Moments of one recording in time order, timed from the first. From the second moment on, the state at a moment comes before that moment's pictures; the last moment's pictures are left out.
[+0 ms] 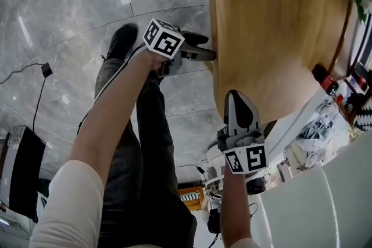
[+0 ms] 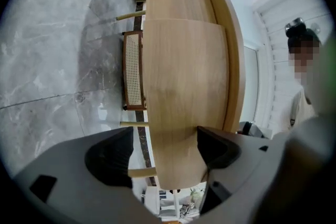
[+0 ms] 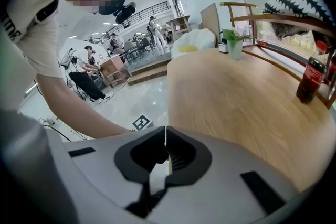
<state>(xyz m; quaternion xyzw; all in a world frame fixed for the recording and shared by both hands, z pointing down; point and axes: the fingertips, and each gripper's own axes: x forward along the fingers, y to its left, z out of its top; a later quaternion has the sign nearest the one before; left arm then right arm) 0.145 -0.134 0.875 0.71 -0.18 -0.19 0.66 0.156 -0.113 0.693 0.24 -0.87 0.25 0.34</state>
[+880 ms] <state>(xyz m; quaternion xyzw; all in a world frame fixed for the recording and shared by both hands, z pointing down) 0.158 -0.149 0.847 0.76 -0.01 -0.29 0.59 0.172 -0.110 0.706 0.24 -0.87 0.28 0.33</state>
